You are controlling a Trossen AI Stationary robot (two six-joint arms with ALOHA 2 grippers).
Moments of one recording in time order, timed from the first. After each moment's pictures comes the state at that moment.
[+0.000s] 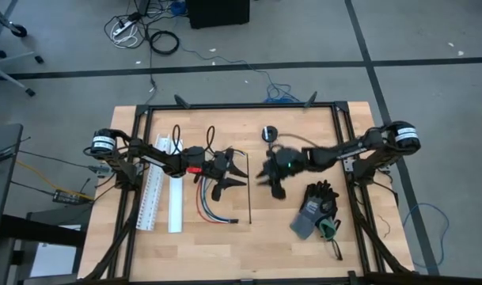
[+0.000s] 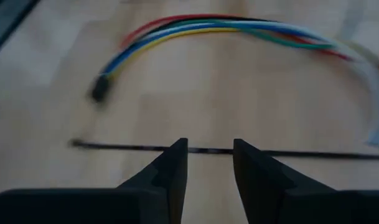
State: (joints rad) left arm 0.03 1.69 0.62 1.08 0.32 -0.11; right arm 0.04 1.51 0.68 0.25 -0.10 0.02
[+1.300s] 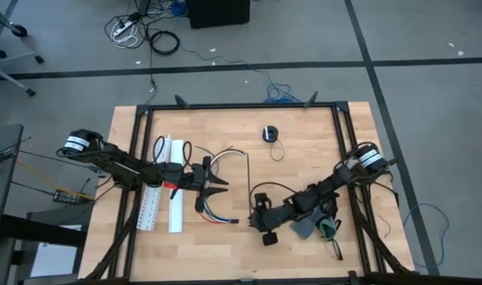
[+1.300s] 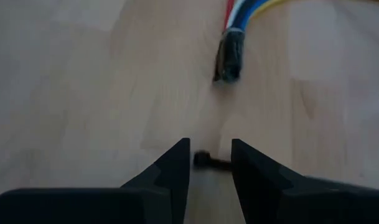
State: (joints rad) left arm -0.19 1.41 0.37 0.99 -0.07 -0.03; right arm 0.46 1.95 0.95 0.27 0.29 0.12
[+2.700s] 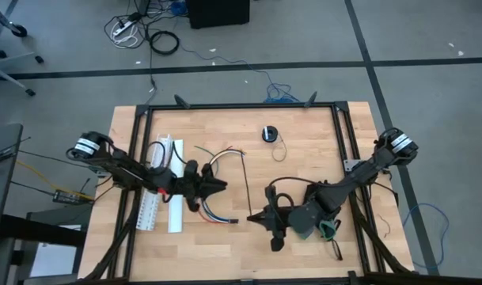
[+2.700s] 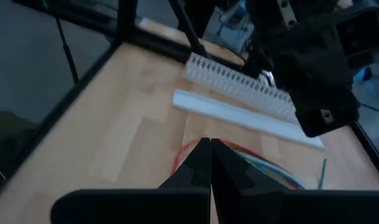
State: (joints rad) left arm -0.28 1.55 0.37 1.48 -0.22 -0.59; right arm 0.59 1.60 1.12 0.09 0.58 -0.11
